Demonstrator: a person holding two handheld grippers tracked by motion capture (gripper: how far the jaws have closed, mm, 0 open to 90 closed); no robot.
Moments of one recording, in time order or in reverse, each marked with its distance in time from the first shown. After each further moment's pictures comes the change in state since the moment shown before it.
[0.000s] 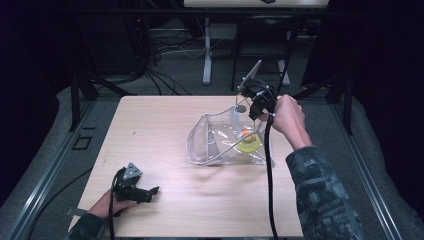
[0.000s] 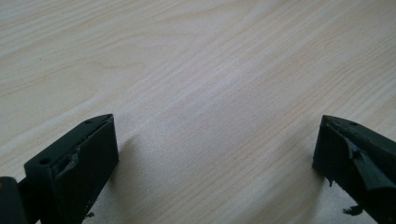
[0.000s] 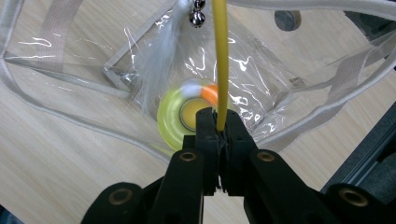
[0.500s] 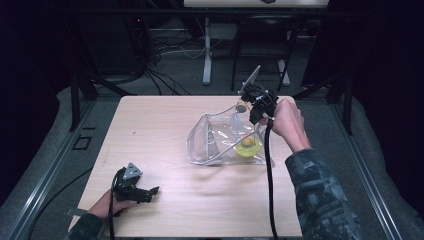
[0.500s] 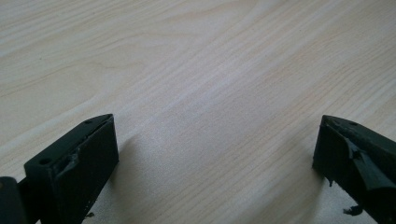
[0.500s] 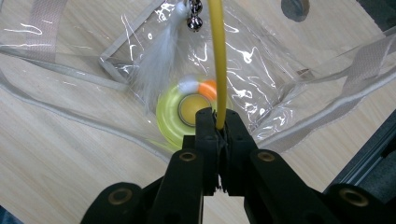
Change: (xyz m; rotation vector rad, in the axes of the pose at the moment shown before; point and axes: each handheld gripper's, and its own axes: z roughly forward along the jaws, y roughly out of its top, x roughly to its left) left arm 0.000 0.000 0.000 0.000 0.000 0.000; right arm 0.000 -0.005 0.013 0.034 0.014 0.003
